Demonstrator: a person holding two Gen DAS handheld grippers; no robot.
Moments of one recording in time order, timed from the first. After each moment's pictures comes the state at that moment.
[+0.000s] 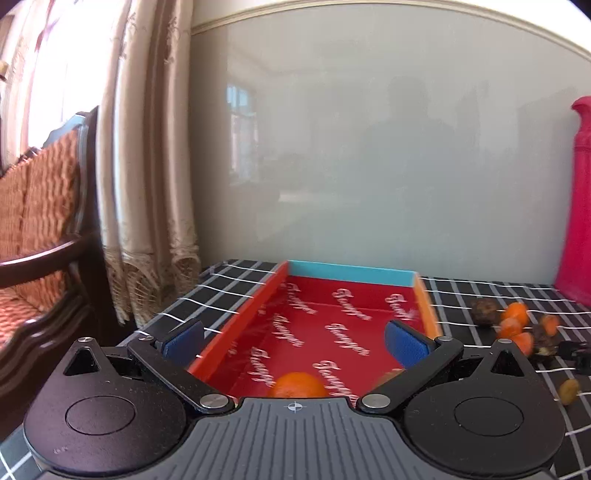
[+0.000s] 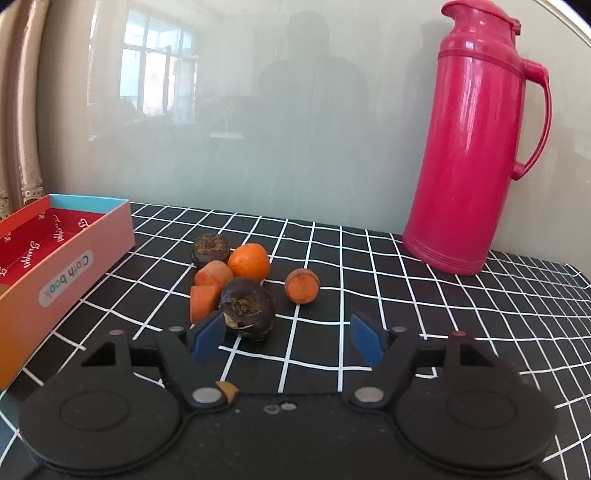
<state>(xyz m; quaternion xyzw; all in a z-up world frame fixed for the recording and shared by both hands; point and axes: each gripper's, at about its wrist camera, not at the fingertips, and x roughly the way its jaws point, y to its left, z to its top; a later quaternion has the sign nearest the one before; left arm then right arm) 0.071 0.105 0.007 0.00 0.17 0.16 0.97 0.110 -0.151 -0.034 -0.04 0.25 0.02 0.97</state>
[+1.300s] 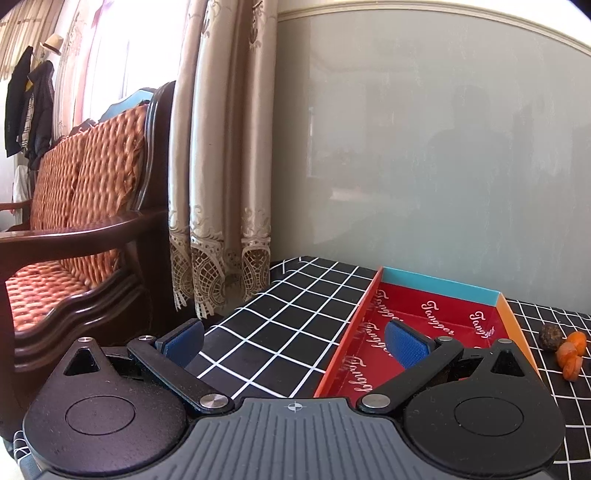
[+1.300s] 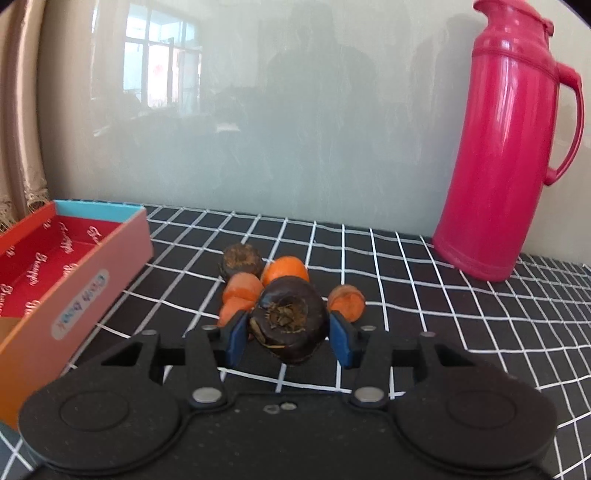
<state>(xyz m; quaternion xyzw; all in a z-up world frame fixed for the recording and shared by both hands) 0.059 0.172 0.010 -0.05 0.17 0.23 0.96 0.123 -0.123 -0.019 -0.04 0.26 0.03 0.96</state>
